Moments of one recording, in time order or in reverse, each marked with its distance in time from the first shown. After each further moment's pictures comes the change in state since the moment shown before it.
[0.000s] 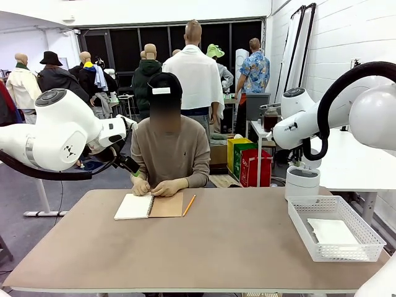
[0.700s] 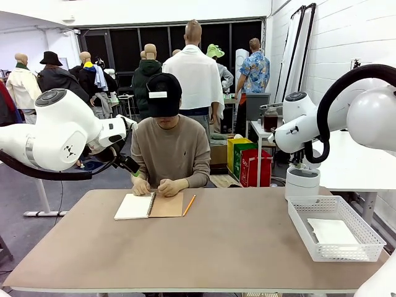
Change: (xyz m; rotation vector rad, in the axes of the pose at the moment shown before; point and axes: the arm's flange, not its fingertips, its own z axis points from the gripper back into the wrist) left arm 0.000 0.000 0.000 0.000 0.000 0.000; right arm -0.004 -0.006 -0.020 -0.014 -0.013 -0.008
